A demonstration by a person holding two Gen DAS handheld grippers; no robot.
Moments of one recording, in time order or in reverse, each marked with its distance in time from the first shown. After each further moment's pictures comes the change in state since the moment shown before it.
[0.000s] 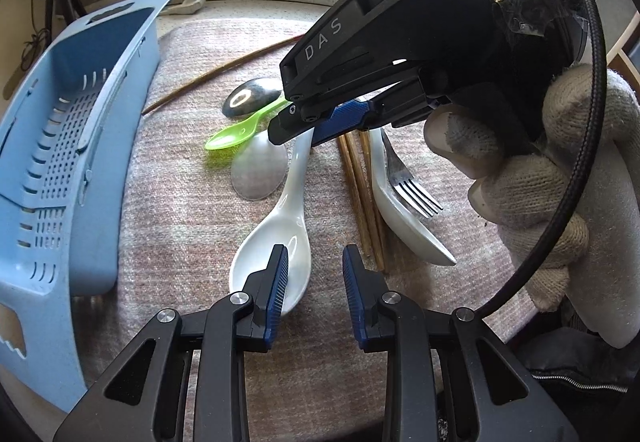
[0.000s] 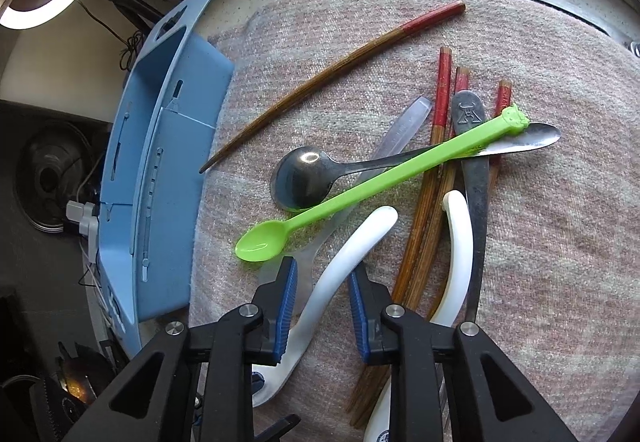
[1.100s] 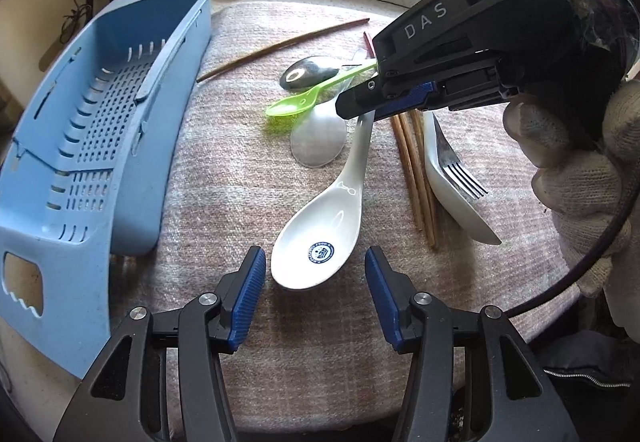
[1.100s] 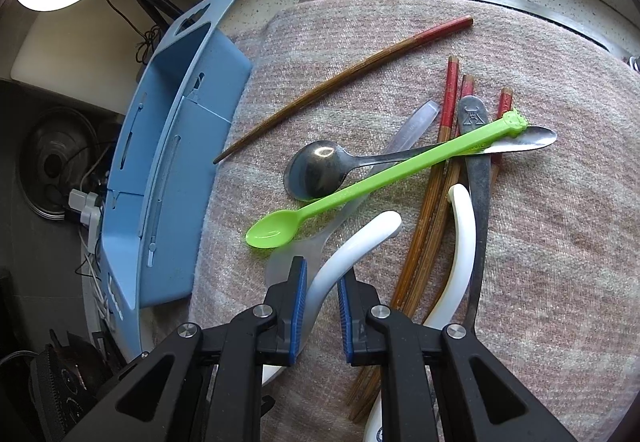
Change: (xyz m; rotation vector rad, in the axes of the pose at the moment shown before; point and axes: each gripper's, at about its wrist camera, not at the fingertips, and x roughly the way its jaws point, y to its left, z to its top) left arm -0.012 0.018 -0.033 -0.075 0.018 0.102; right arm -0.011 0.003 -0.010 -0.058 -0.041 0.008
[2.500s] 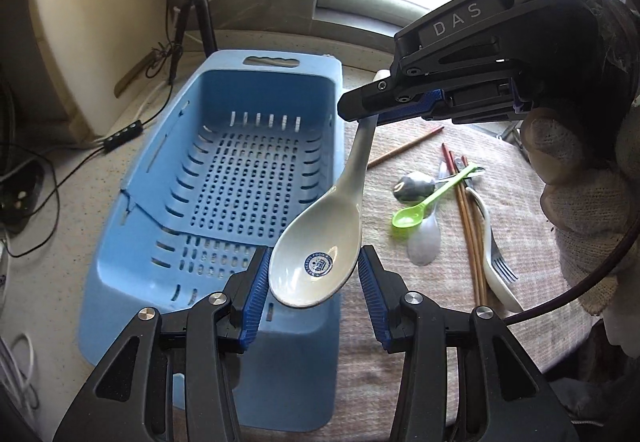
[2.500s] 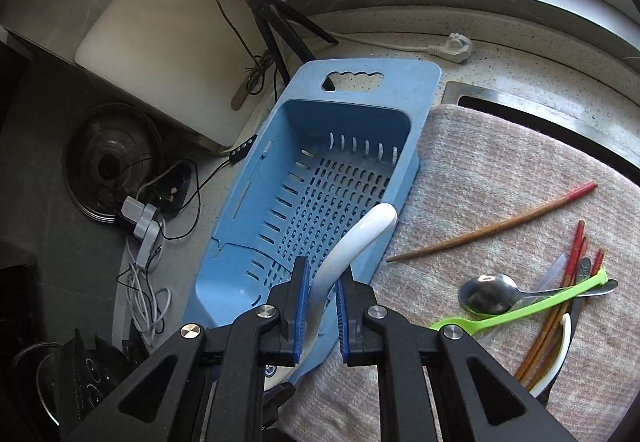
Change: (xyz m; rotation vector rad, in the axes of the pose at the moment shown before) left arm -0.062 0.108 0.035 -0.107 -0.199 0.066; right arm -0.026 0.141 0.061 -0.168 -0.096 0.092
